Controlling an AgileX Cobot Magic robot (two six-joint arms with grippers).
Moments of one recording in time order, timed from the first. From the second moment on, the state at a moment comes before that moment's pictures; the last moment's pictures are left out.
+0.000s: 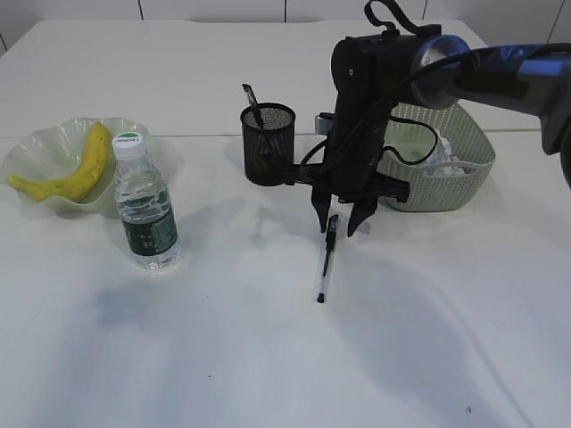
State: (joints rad) left arm -0.17 1.04 -0.97 -0.10 1.09 0.00; right arm 0.40 2.38 -2.02 0.06 1.23 0.55
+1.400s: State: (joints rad) left arm -0.17 1.04 -0.97 -0.10 1.06 0.00; right arm 0.40 2.40 -2.02 0.04 1.23 0.55
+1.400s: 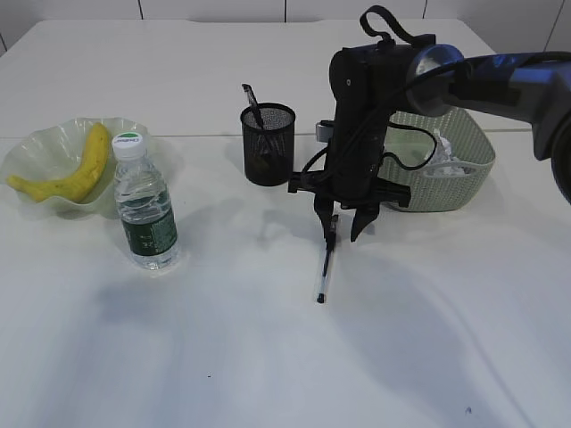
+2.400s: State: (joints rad) left arm -0.17 1.04 -0.97 -0.10 1.06 0.00; right arm 0.40 2.43 -2.02 0.07 1.22 0.53
